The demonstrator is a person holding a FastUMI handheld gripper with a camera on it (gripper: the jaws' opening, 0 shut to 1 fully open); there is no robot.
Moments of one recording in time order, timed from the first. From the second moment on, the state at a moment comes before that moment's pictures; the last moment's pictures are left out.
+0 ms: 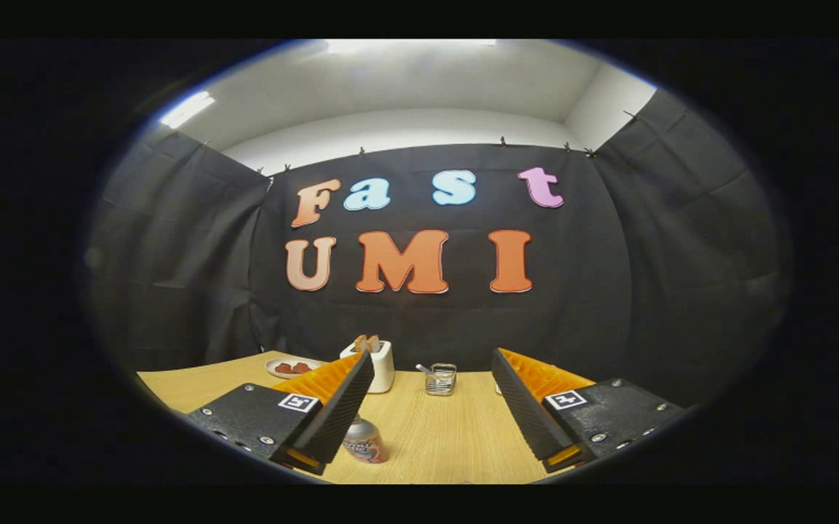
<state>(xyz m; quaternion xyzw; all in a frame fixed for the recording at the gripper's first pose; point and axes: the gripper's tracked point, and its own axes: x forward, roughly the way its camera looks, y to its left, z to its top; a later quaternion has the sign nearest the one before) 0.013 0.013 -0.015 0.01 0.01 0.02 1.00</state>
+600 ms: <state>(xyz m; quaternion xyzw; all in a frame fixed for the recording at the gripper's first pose) 0.017 0.055 -0.091 0.02 0.06 0.06 1.00</state>
